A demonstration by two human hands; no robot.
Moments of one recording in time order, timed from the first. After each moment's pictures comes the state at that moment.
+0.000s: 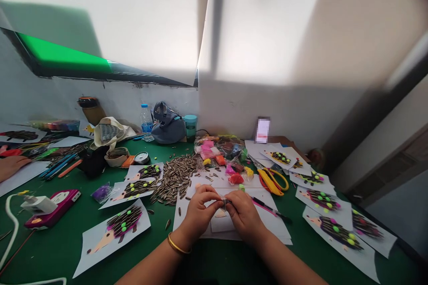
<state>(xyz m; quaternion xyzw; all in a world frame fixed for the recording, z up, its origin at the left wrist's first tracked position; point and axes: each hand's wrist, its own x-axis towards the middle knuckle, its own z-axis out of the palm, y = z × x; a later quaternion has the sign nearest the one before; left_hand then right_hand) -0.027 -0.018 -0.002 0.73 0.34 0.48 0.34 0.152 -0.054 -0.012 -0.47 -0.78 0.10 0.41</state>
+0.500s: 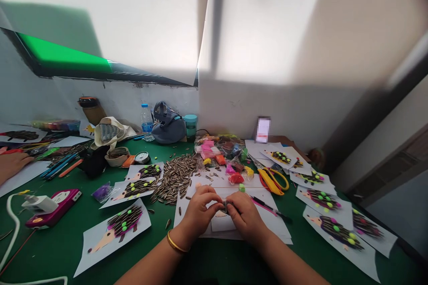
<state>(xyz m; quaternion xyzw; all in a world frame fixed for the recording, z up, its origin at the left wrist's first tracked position) -0.034 -0.015 -0.004 0.80 0.34 0.43 0.25 0.152 -0.056 -0.008 -0.46 -0.78 0.14 0.40</state>
